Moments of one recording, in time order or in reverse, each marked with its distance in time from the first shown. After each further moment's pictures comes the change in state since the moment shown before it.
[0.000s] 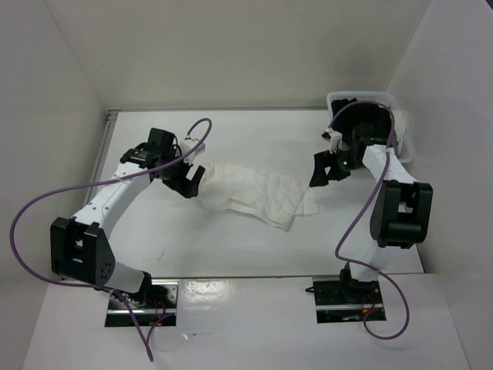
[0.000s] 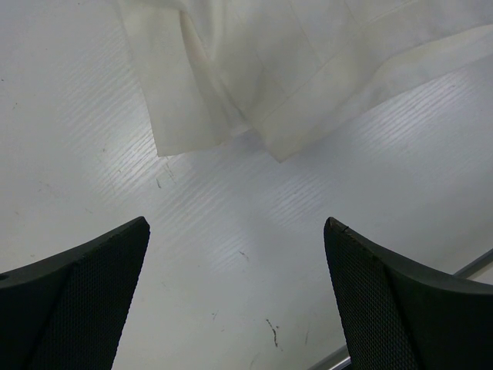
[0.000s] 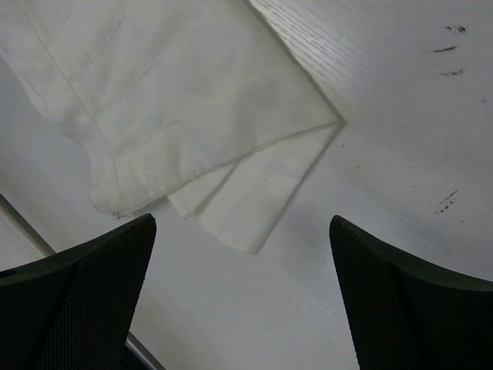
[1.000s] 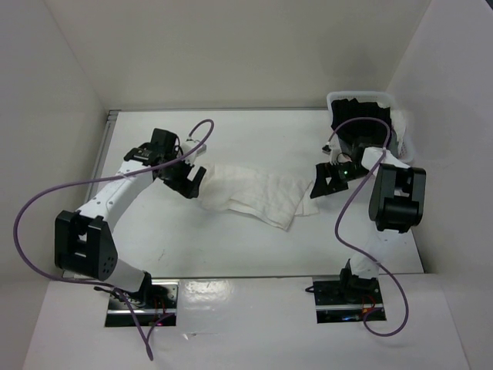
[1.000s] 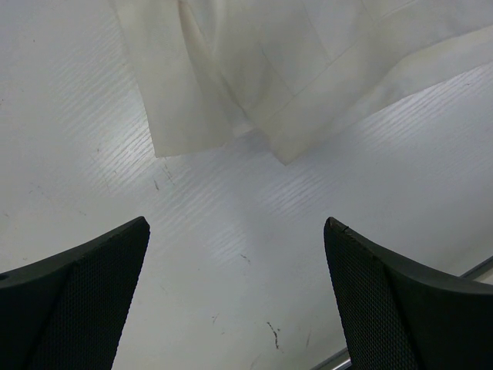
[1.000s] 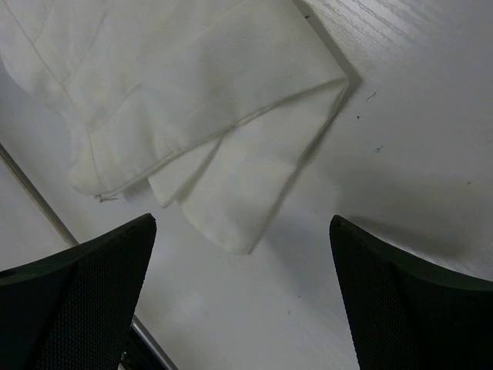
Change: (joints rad) left arm 0.000 0.039 0.000 0.007 -0.008 -0.003; right arm -0.095 0.204 -0.017 -0.045 -0.094 -0.089
